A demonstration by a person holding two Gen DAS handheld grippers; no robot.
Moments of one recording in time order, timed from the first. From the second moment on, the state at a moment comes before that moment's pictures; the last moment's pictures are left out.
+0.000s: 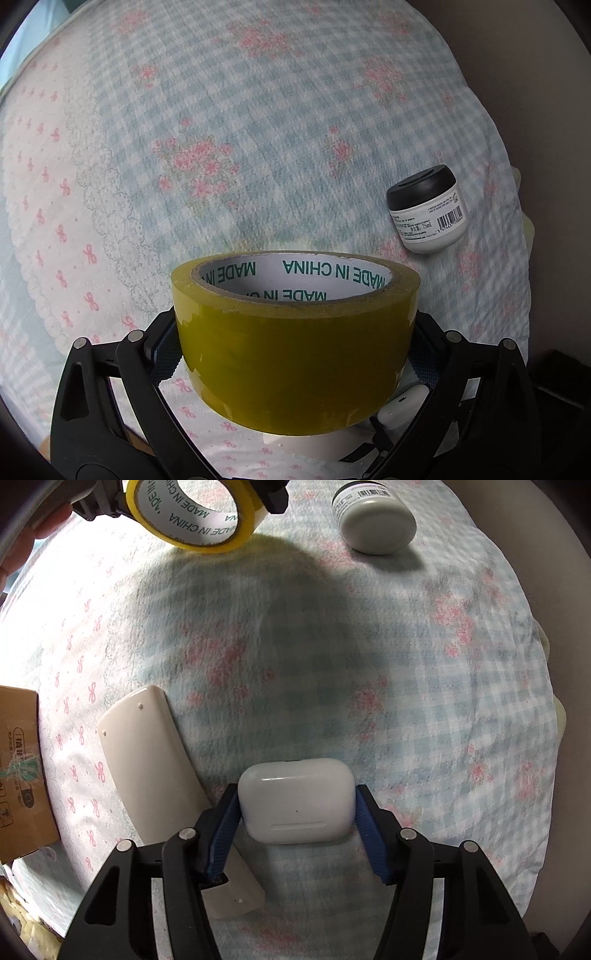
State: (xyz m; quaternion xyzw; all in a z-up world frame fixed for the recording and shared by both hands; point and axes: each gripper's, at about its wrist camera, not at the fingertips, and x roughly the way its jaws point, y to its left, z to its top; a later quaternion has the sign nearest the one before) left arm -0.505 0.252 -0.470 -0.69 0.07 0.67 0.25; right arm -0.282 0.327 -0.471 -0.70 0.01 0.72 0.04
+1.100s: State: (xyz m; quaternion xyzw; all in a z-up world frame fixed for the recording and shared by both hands) left arm -0.396 0.058 -0.263 -0.61 -0.06 0.76 0.21; right arm -0.302 0.229 -0.293 -0.62 -0.01 0.79 -0.01
